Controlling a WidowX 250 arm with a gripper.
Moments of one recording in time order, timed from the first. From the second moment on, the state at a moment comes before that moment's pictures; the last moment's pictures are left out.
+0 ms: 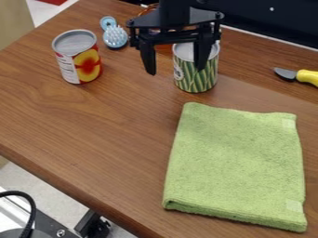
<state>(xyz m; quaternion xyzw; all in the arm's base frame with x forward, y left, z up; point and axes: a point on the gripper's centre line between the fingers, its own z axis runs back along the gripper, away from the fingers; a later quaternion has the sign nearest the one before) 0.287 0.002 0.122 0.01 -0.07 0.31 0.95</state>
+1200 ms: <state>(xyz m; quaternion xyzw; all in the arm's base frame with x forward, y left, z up) 0.359 0.005 0.132 0.02 -0.15 -0.09 0.98</state>
